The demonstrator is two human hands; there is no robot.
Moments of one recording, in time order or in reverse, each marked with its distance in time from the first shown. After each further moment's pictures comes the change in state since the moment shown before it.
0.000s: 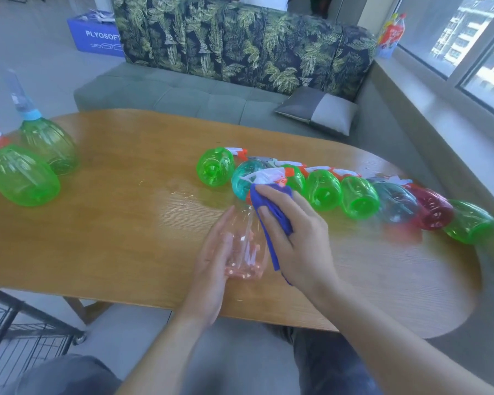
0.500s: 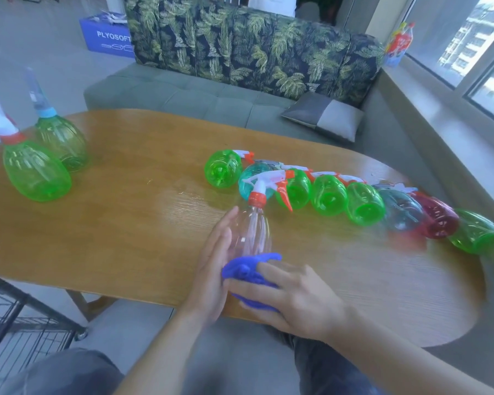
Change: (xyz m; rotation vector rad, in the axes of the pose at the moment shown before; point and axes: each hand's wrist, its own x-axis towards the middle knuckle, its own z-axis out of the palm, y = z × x) left_hand -0.002 0.009 -0.003 -0.013 -0.012 -0.004; right_hand -0.041 0.019 -0.005 -0.309 -0.377 -0.729
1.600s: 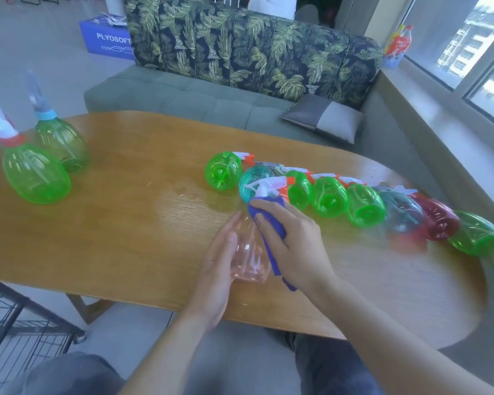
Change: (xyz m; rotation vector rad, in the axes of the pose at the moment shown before) left_hand 0.003 -0.002 0.001 0.000 -0.007 -0.031; right_hand 0.047 0.028 0.003 0.247 0.244 0.668
